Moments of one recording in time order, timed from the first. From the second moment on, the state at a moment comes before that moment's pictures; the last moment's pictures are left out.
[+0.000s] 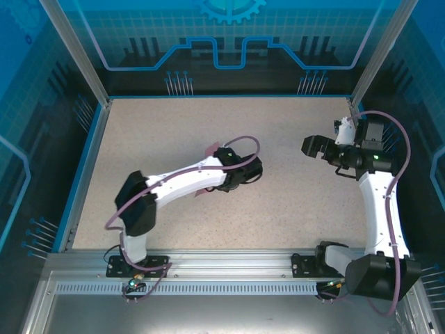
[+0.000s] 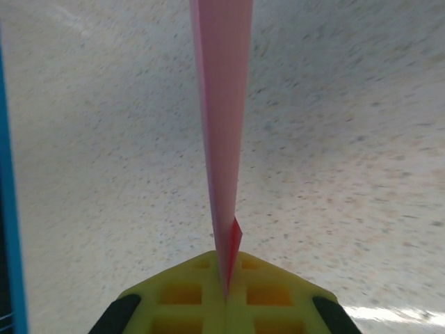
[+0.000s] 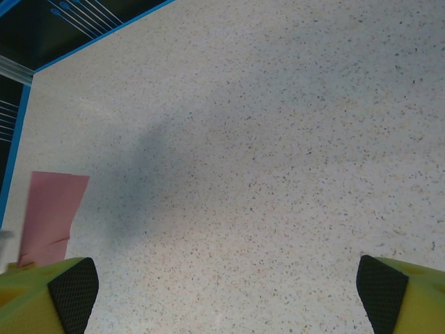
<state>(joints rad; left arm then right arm) -0.95 1.93 1.64 -1.40 -0.67 -0.77 -0.20 1.12 1.16 -0.91 -0.51 0.20</state>
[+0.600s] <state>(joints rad) -0.92 2.19 1.69 -1.33 -0.42 -0.78 -0.24 1.07 1.09 -0.93 -0.56 0.15</state>
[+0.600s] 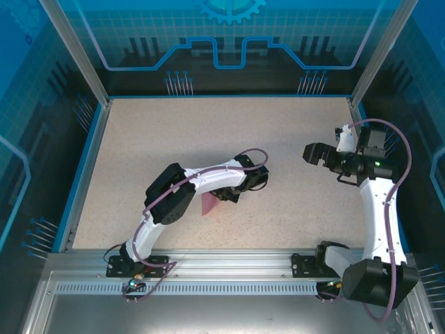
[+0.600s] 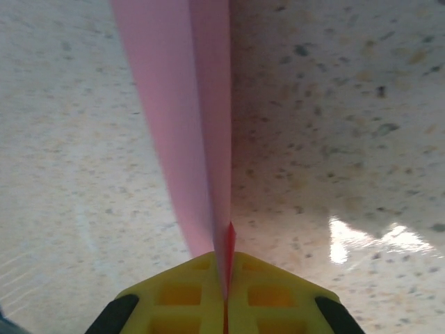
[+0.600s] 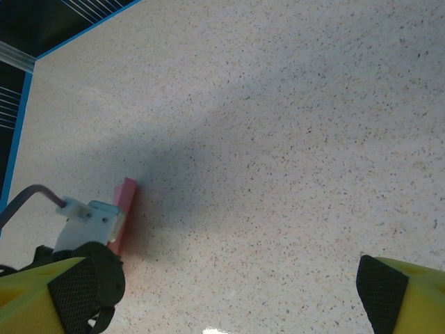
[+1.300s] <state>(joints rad) -0.88 2.11 1.59 -1.07 -0.12 -0.69 -0.24 1.10 1.06 -0.93 -0.63 0.15</state>
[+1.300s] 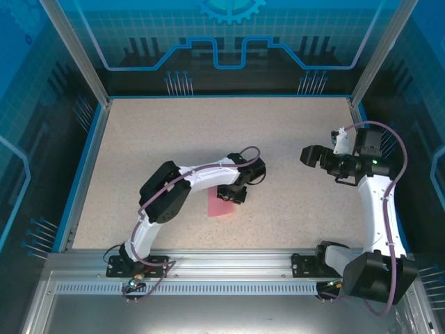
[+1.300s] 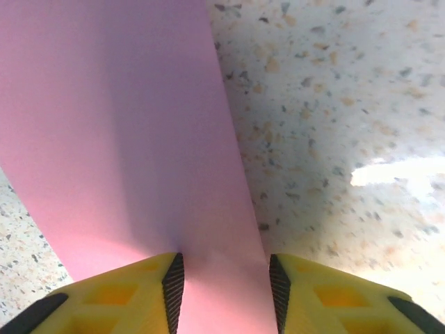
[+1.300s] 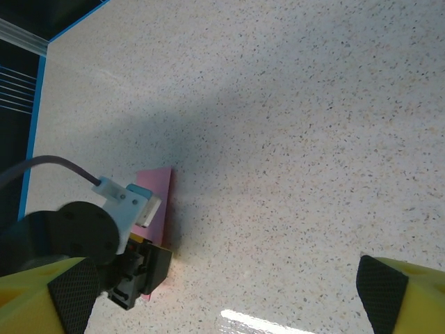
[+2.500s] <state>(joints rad) -0.32 1.24 0.63 -0.28 0.47 -0.85 0.46 1.68 1.15 -0.70 -0.45 0.36</state>
